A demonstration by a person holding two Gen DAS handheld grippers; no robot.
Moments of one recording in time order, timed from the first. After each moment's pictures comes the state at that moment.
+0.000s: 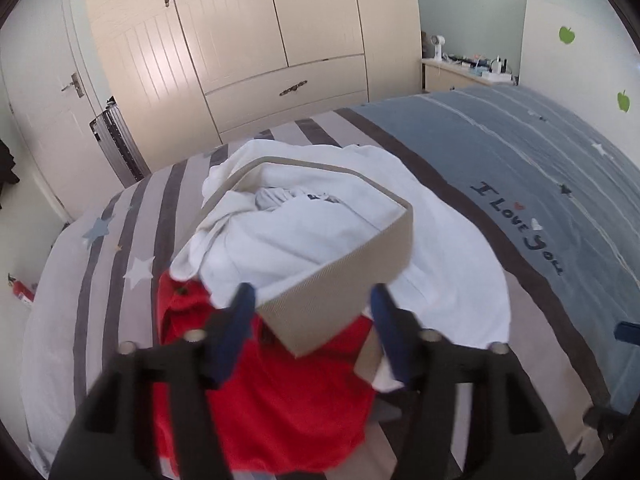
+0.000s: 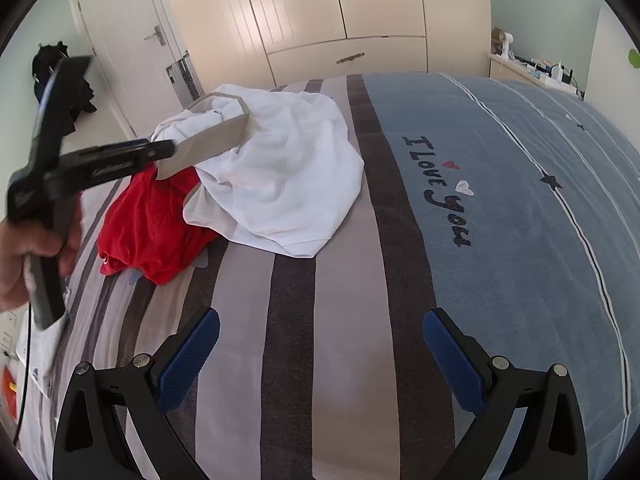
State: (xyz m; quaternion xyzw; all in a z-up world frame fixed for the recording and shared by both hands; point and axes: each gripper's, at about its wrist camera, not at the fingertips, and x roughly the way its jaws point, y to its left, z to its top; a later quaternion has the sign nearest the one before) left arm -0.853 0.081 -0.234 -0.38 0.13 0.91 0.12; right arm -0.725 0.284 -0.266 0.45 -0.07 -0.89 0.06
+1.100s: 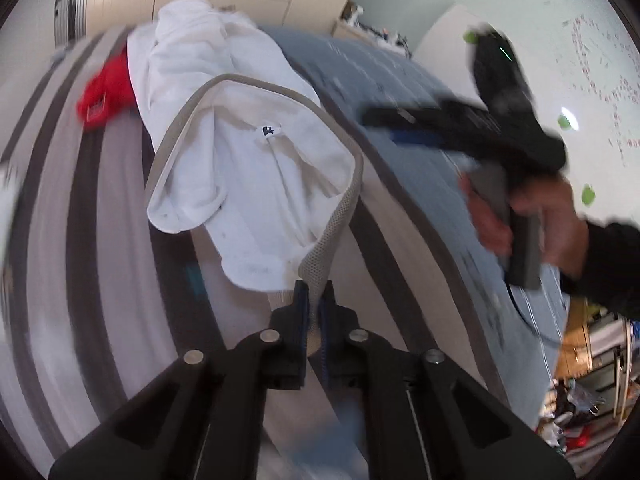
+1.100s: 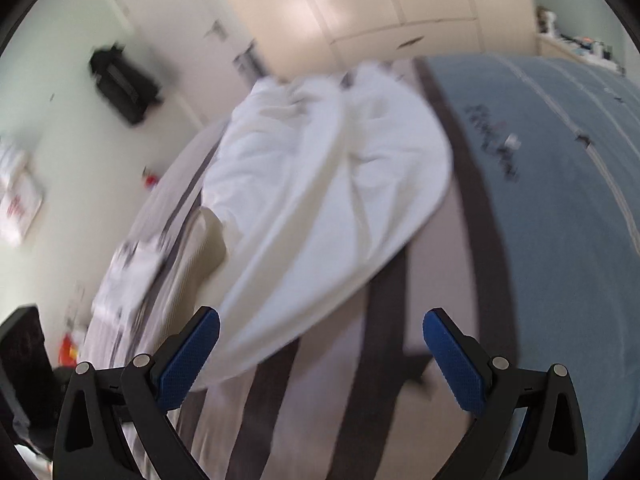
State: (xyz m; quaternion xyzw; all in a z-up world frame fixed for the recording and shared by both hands) left arm -0.459 0.027 -0.245 -0.51 -0.05 0.81 0.29; right arm -0.613 0.259 -0.239 0.46 -0.12 -0.86 0.19
